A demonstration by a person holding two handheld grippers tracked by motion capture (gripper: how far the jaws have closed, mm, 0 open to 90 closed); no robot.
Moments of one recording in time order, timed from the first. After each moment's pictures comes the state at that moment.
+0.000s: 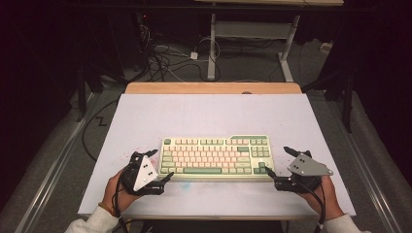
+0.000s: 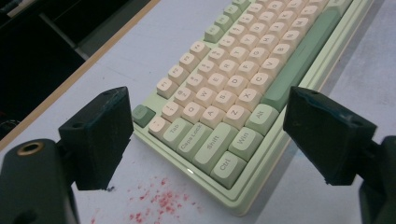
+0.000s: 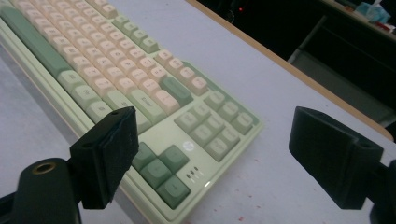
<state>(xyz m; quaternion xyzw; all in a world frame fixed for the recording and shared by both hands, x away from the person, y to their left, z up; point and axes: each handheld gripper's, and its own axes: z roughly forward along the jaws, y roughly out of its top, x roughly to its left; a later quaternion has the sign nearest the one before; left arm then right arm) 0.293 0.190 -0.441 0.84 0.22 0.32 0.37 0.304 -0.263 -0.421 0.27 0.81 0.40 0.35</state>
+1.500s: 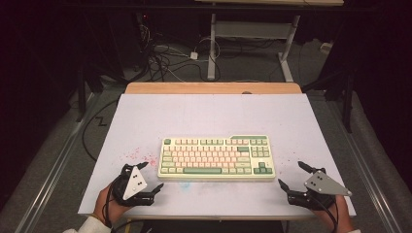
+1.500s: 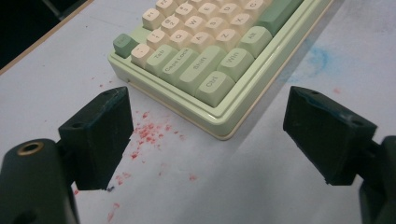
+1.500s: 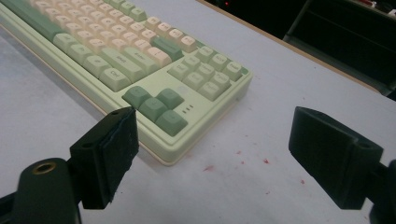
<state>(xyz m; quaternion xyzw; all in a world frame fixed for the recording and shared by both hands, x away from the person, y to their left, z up) 0.277 0.218 -0.475 0.85 0.25 0.29 0.36 0.274 -0.300 -0.451 0.31 0.78 0.41 0.35</state>
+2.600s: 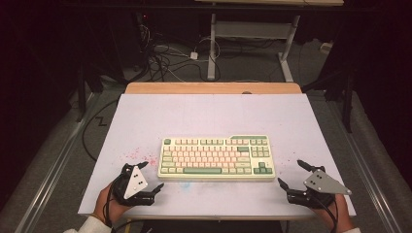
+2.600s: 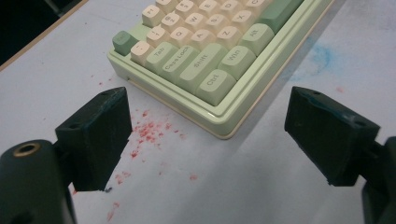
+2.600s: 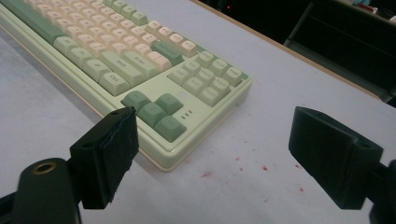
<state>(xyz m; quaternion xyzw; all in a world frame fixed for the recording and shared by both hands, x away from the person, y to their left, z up) 0.281 0.217 -0.475 0.85 0.25 0.29 0.35 0.277 -0.300 -0.450 0.30 0.78 0.41 0.35</state>
